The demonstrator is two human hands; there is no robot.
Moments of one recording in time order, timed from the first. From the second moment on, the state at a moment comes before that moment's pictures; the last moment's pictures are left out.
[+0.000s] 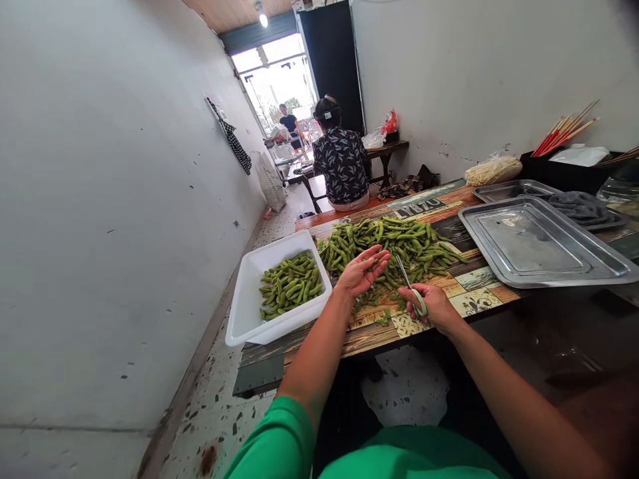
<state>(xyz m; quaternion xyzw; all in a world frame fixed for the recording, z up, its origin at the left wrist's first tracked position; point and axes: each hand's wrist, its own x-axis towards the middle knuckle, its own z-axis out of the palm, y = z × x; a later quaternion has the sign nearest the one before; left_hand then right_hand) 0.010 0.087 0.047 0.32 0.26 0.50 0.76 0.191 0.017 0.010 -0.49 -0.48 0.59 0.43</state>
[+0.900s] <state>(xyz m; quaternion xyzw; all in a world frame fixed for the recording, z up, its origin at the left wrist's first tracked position) 0.016 0.103 0.017 0.68 0.65 0.33 0.11 0.190 0.016 0.013 -0.50 -0.49 0.57 0.42</state>
